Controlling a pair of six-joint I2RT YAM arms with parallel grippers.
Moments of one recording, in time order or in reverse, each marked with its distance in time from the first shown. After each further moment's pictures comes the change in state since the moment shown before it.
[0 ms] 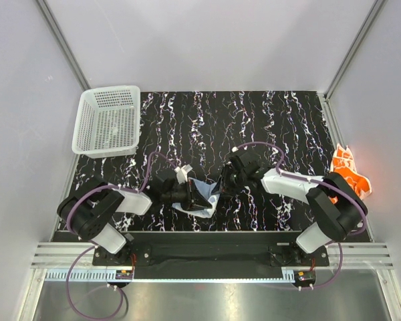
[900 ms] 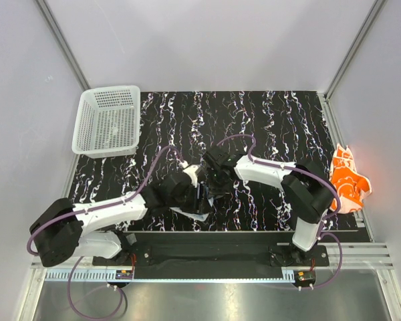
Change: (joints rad) left arm -0.235 -0.314 0.196 -0.723 -0.487 0.419; right arm 0.138 0.257 0.373 -0.425 0.154 -0.105
